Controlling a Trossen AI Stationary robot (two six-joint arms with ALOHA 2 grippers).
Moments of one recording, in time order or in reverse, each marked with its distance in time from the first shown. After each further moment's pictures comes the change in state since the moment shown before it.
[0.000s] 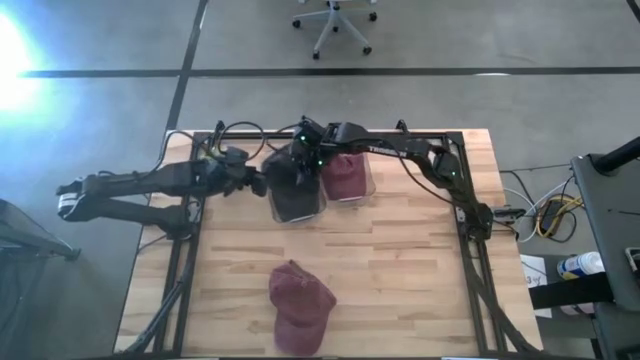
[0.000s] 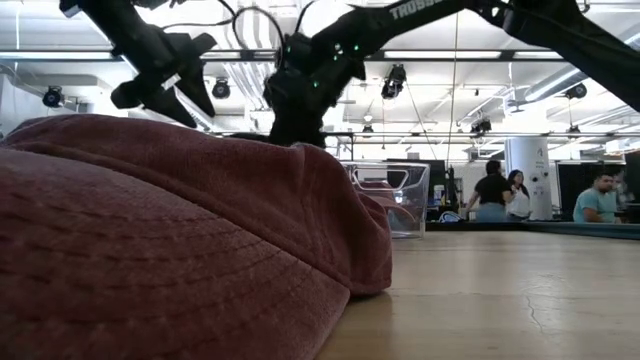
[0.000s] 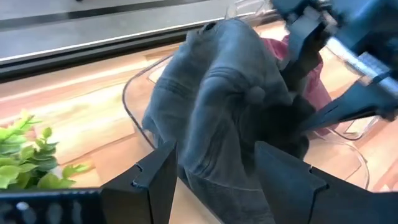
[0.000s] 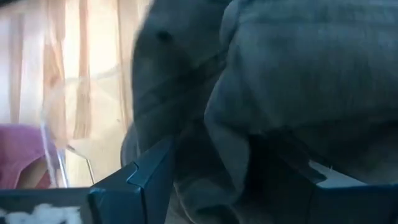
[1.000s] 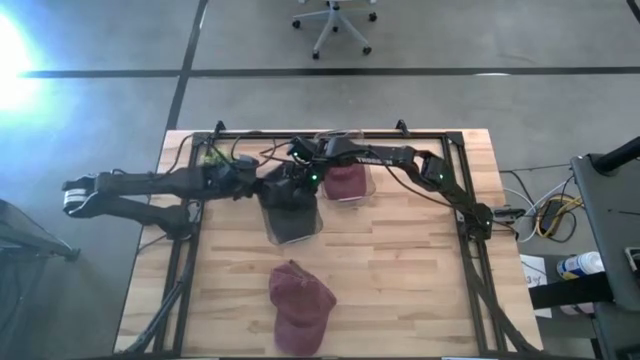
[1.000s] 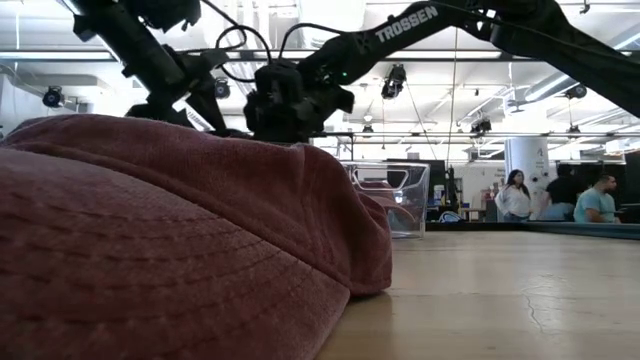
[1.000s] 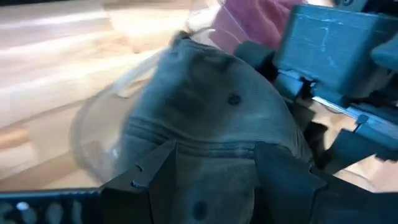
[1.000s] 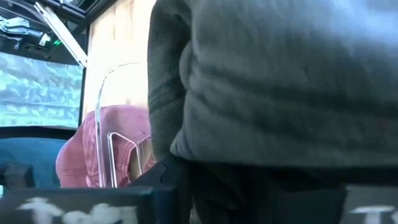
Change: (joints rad) left arm -0.006 0.091 -0.067 0.140 0.151 -0.079; right arm 0.038 0.119 -0.024 0.082 -0.408 0.137
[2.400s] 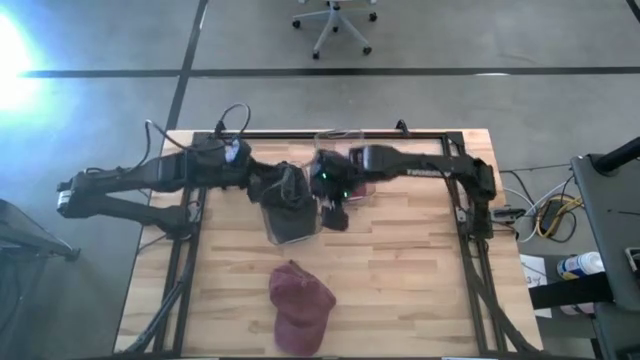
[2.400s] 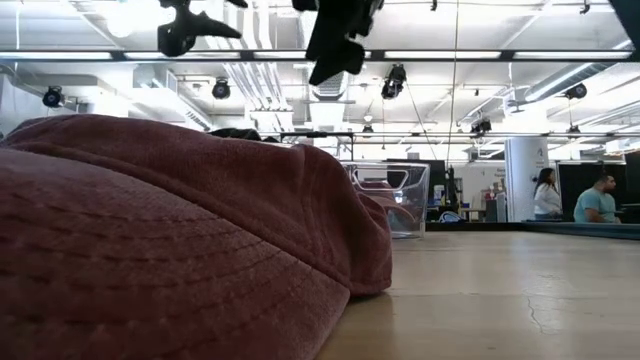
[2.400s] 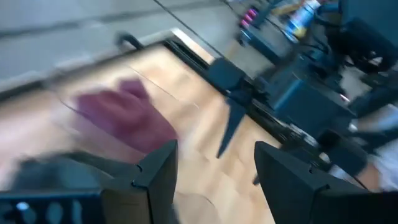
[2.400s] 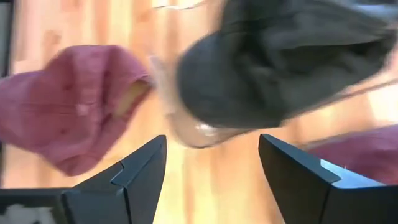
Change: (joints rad) left arm -0.075 -0.106 0.259 0.061 0.174 0.236; right arm 0.222 -0.439 -0.113 -0.314 0.586 -0.091
